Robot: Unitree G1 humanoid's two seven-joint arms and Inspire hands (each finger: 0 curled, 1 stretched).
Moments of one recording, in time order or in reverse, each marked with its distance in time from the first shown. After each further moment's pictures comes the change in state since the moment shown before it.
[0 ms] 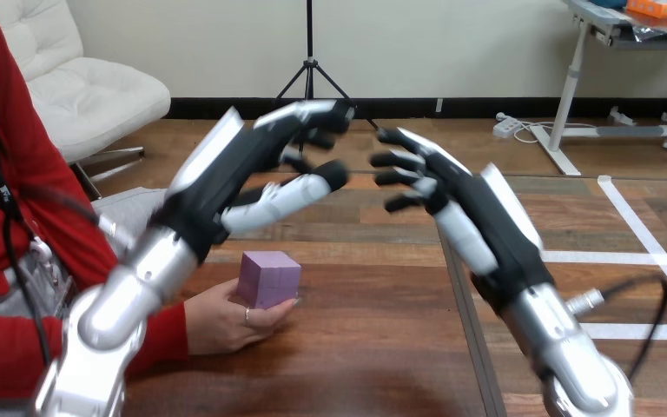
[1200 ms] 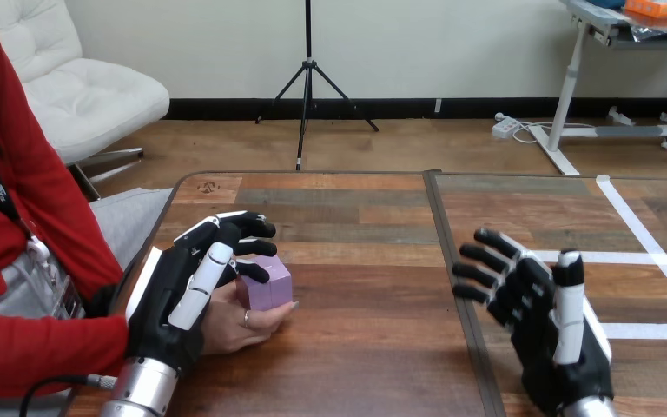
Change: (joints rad) left arm 0.128 -0.229 0.201 0.501 -0.339 -0.280 -0.132; right arm 0.113 0.073 -0.244 0.400 0.408 -0.122 0.306
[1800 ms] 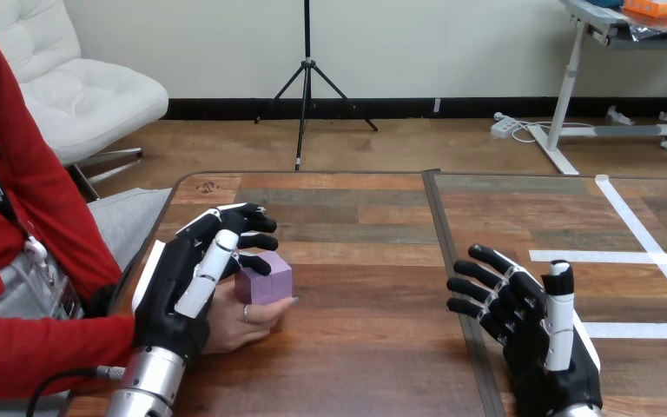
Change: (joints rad) left arm -0.078 -0.027 0.042 0.110 0.015 -0.028 -0.003; right arm -0.033 0.031 -0.031 0.098 -0.017 -0.012 0.003
